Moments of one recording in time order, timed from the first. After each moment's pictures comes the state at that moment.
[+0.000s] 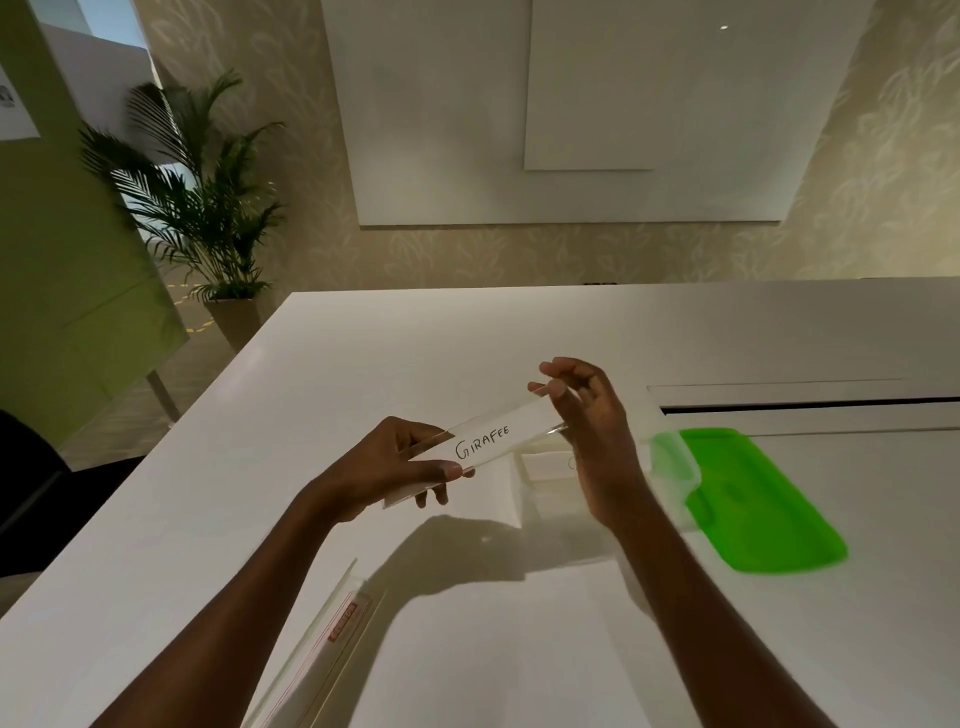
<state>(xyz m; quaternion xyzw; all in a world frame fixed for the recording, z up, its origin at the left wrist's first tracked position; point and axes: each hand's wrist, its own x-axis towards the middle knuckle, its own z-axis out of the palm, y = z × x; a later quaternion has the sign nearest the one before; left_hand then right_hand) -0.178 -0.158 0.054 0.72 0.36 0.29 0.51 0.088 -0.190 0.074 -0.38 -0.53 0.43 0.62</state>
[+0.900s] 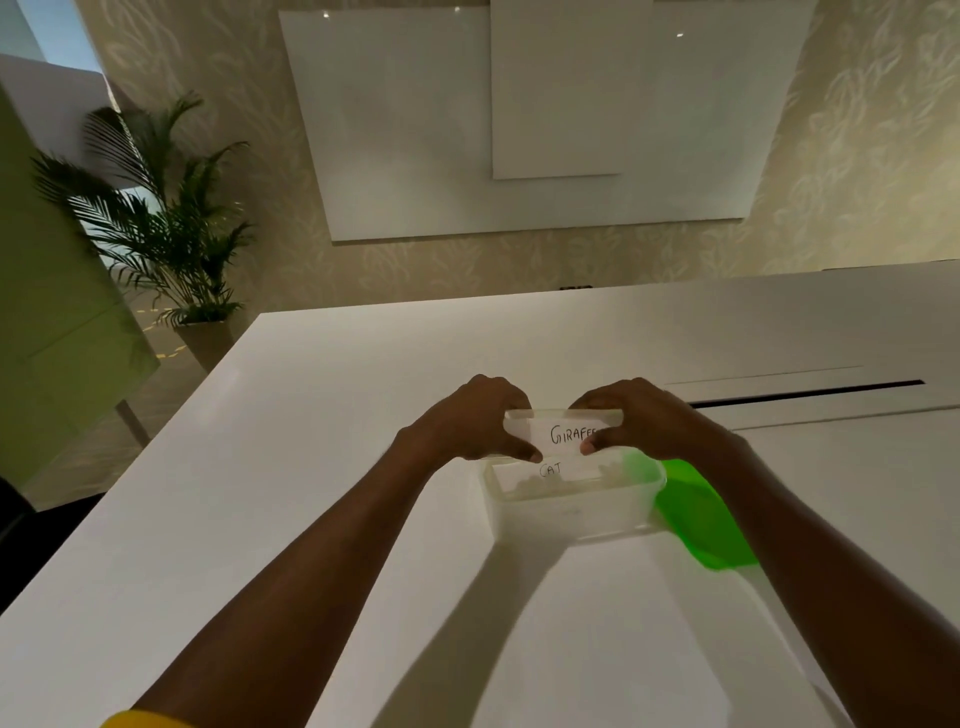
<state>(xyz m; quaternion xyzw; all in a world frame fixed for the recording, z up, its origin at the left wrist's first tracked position) -0.033 -0.117 0.110 0.87 0.46 0.12 0.16 0.227 -0.139 0.092 -0.56 -0.79 0.16 0.18</state>
